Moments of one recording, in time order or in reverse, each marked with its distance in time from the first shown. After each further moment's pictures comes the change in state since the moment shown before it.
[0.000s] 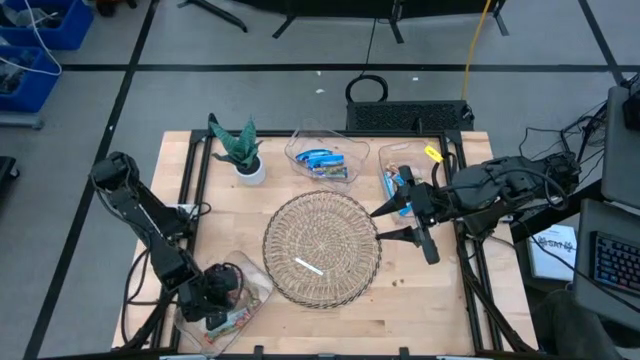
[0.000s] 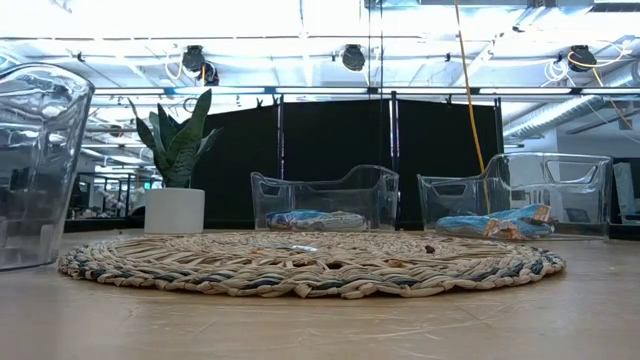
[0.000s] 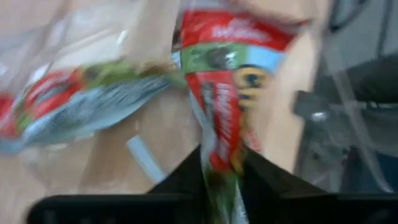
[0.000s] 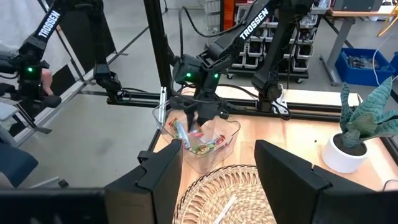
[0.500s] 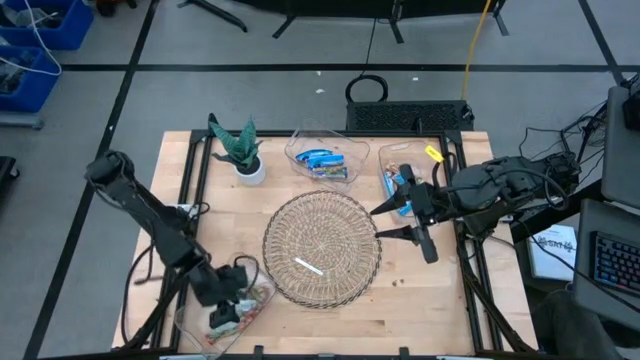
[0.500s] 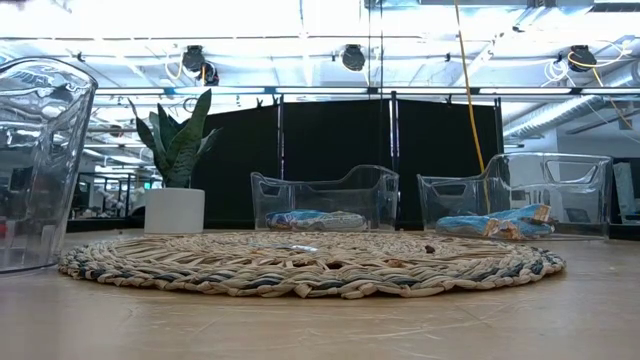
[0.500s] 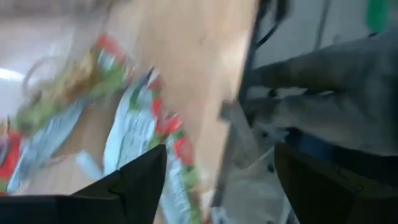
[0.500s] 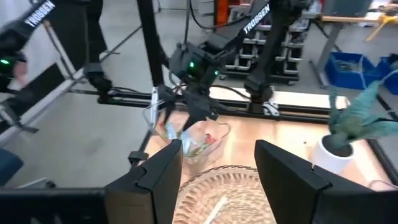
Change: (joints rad) left arm 0.184 -0.058 0.100 0.000 0.257 0.135; right arm 0.000 0.000 0.000 0.000 0.028 -0.024
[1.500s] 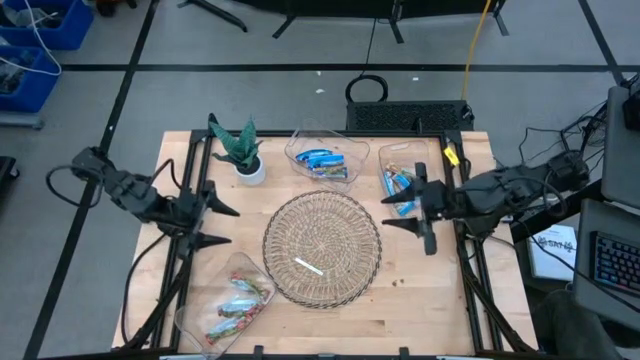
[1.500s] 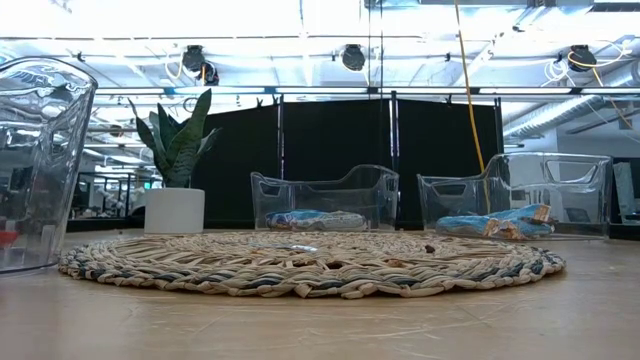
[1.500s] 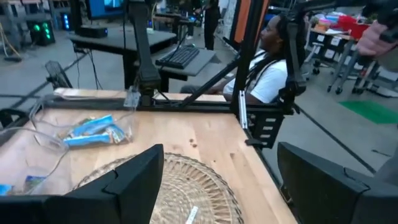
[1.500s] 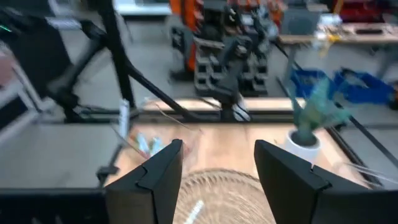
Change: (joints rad) left arm 0.240 -0.693 0.016 0.014 -0.417 0.995; right arm 0.018 -0.248 -0.423 0.271 0.173 0.011
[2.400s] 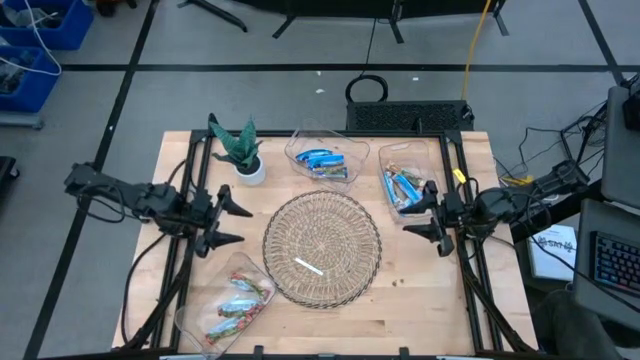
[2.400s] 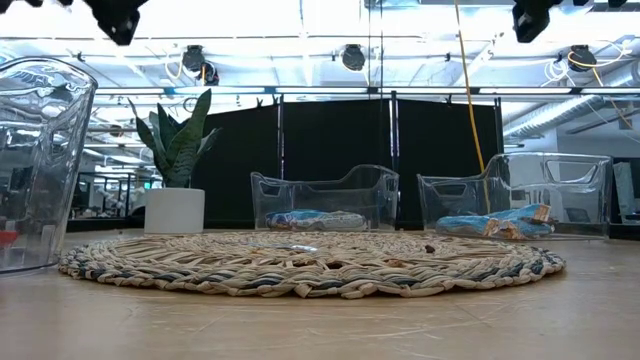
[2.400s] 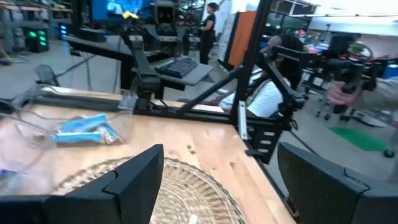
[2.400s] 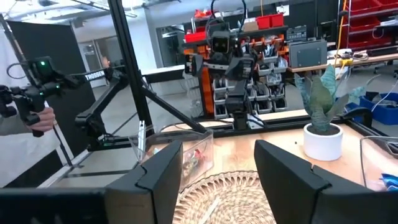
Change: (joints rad) left arm 0.219 -0.098 -0.320 0.338 0.226 -0.015; right arm 0.000 -0.550 -0.855 0.598 -0.050 0.049
